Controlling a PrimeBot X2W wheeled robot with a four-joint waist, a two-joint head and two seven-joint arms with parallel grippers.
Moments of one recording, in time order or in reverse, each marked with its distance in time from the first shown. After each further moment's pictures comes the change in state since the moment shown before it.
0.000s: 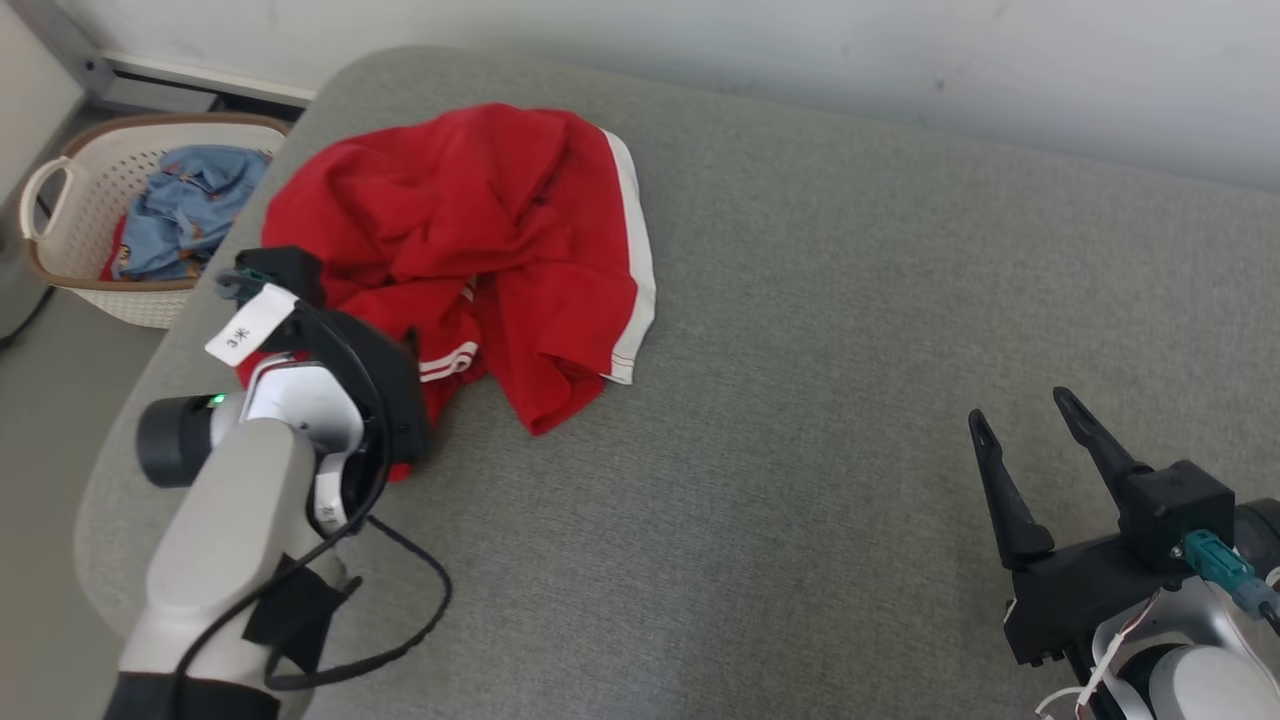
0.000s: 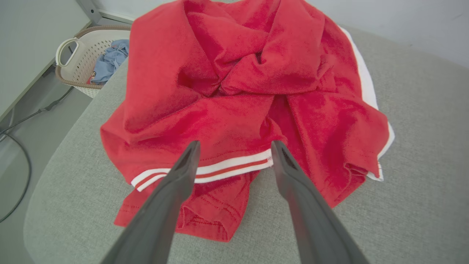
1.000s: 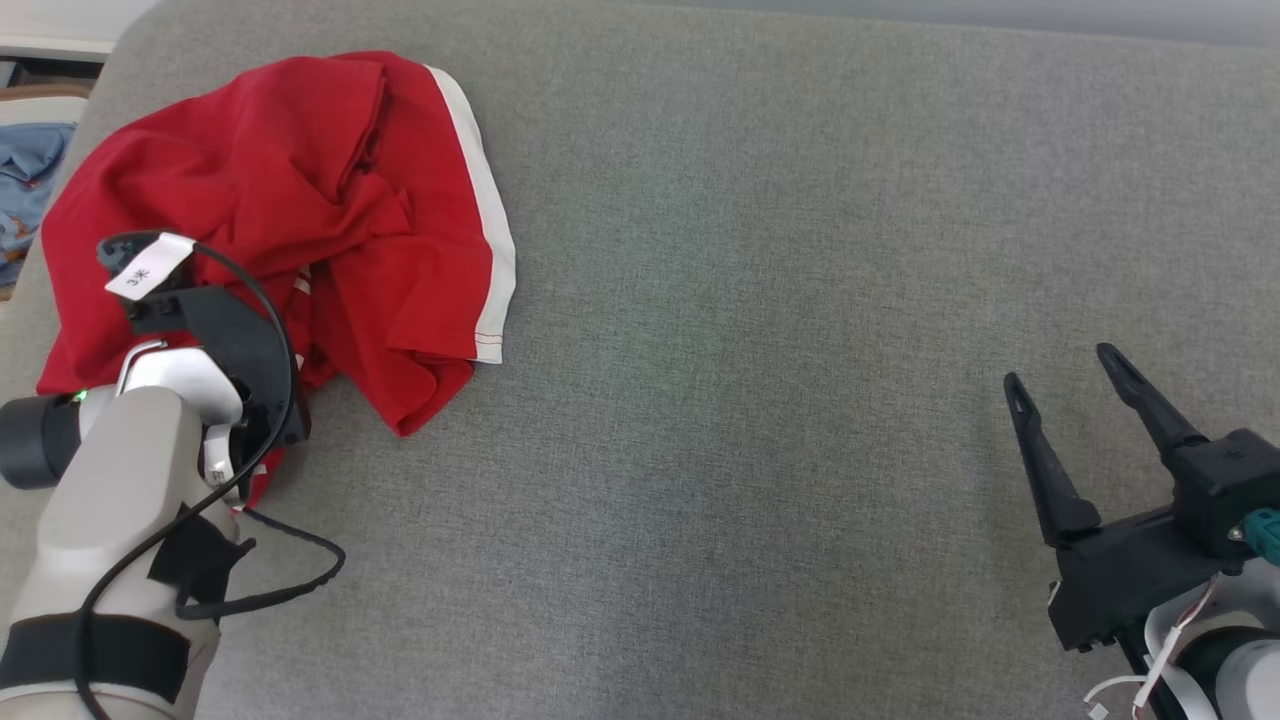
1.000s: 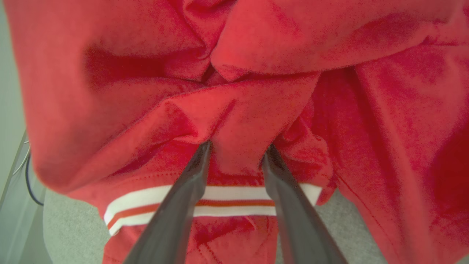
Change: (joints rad) left arm -0.153 0.101 0.025 0.303 0.056 0.000 0.006; right arm 0.011 -0.064 -0.026 -0.204 -0.025 -0.005 0.148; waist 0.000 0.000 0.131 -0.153
